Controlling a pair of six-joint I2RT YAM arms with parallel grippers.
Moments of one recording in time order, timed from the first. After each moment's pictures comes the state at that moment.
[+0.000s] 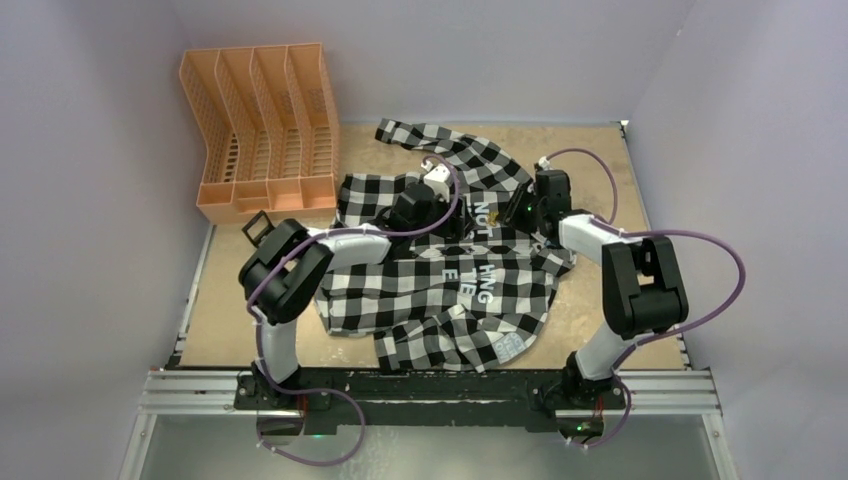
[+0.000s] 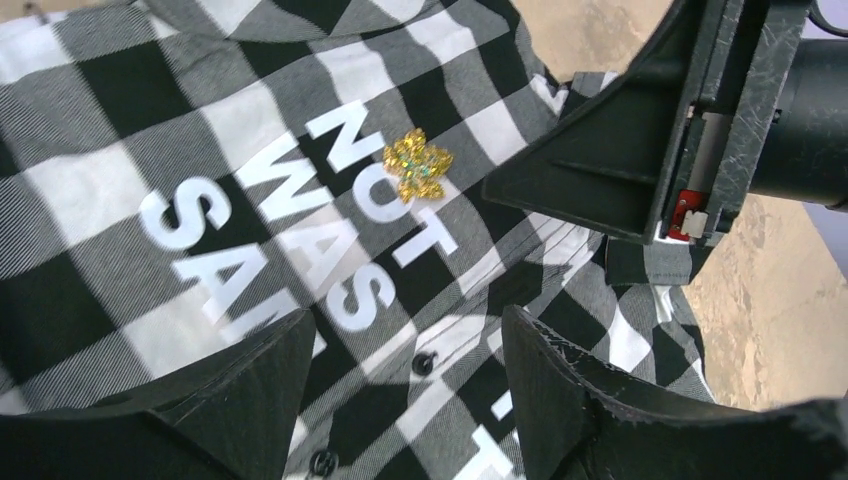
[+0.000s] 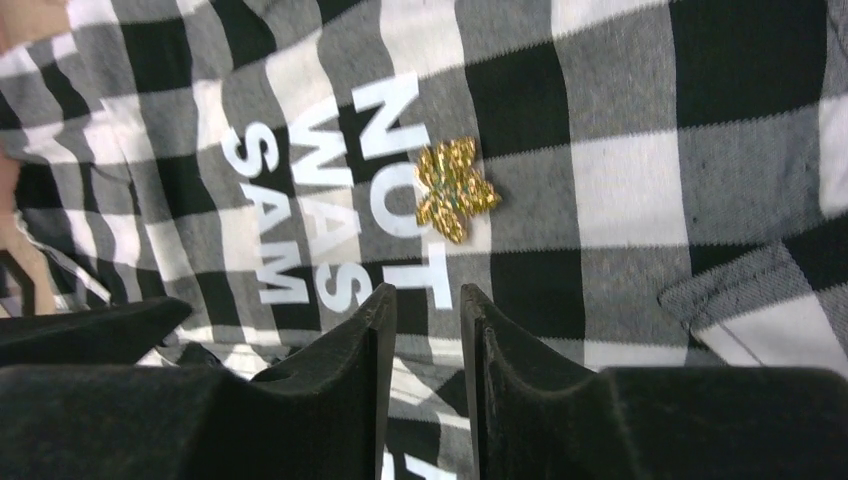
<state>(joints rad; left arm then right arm) -0.72 1.89 1.10 0.39 0.08 -0.44 0.17 1.65 0.90 -0.02 -0.19 0.57</state>
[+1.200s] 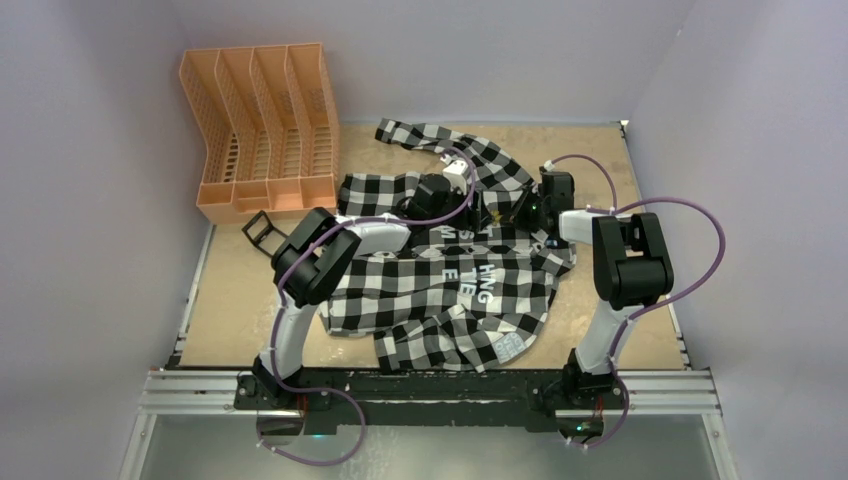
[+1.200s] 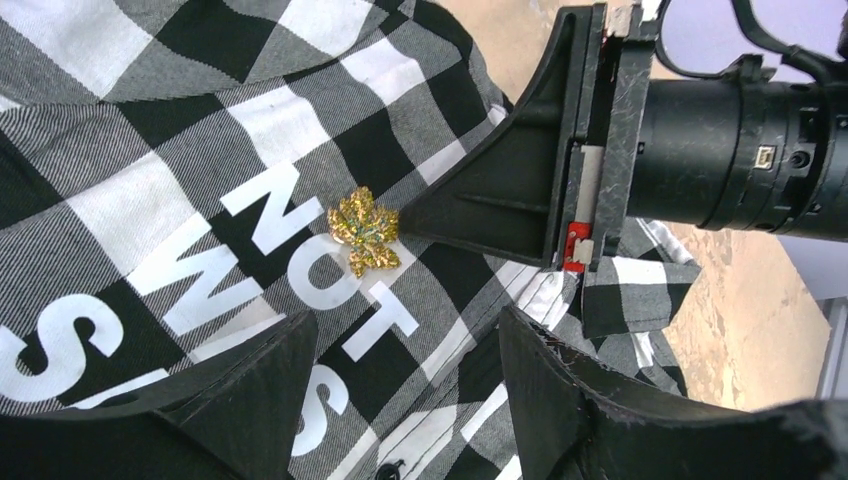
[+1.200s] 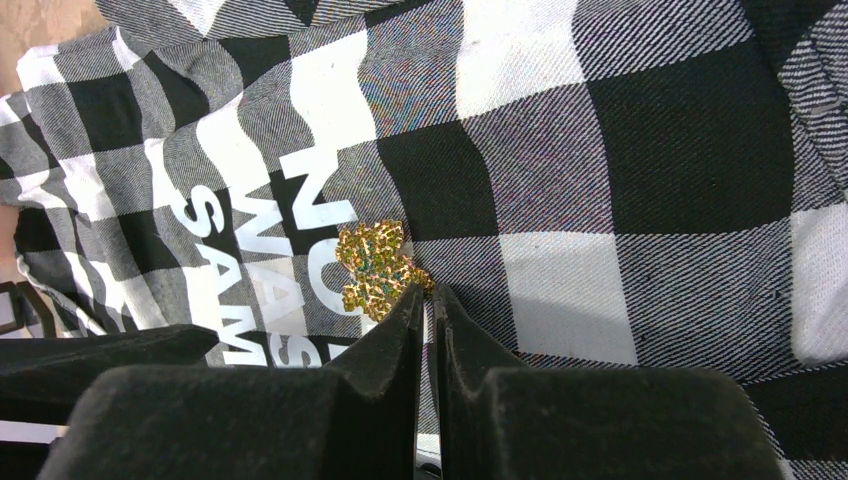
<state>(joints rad) -0.72 2.13 1.34 0.42 0.21 -0.47 0.09 1.86 0.96 0.11 -0.31 0.60</state>
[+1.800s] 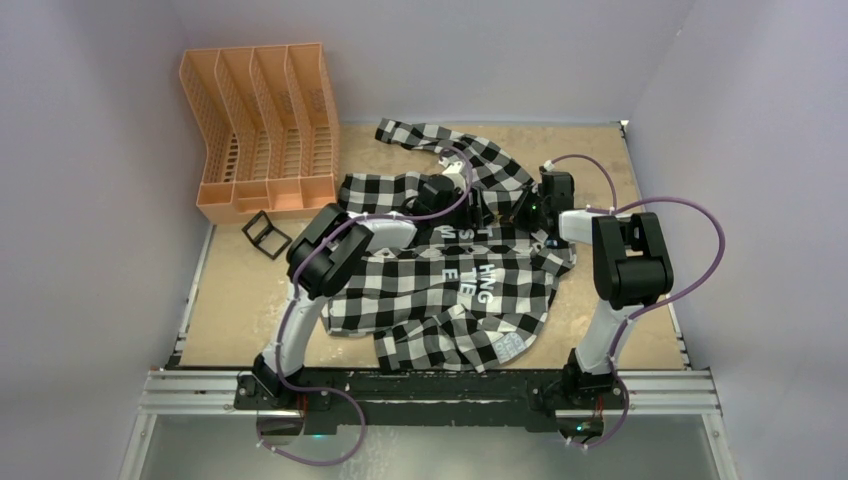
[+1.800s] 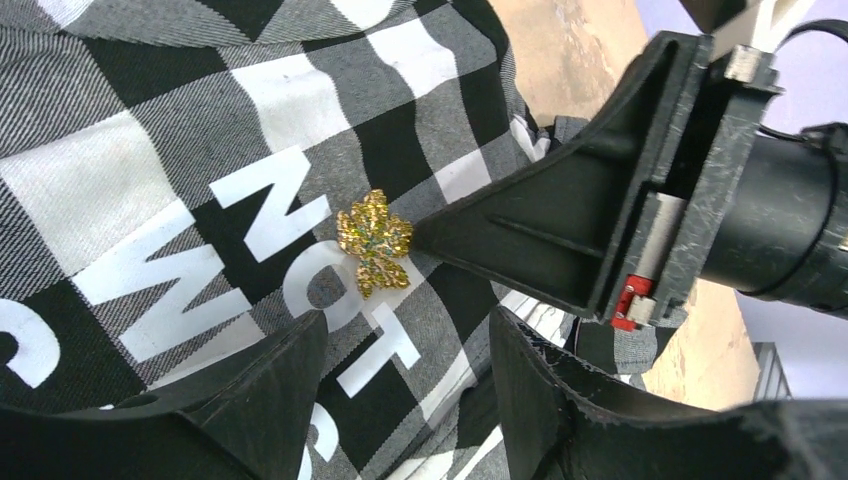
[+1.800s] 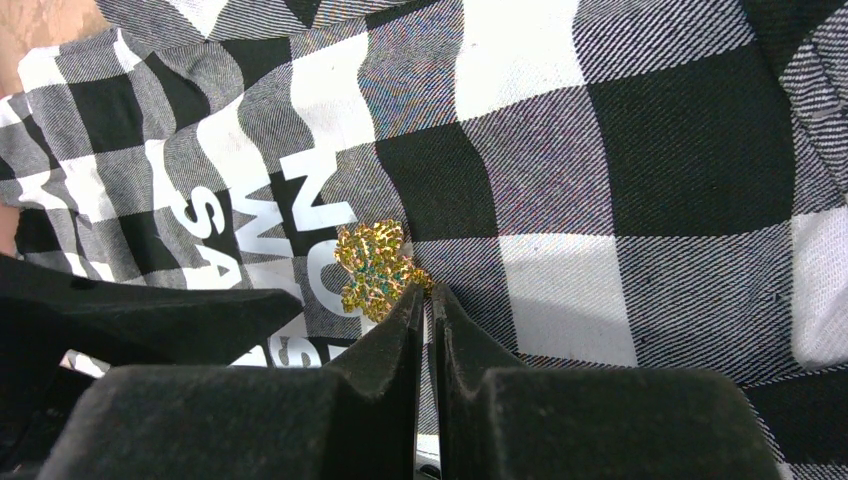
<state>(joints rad) -0.71 2.24 1.43 0.41 0.23 -0.65 0.09 1.87 0.96 0.12 -0.31 0.60</state>
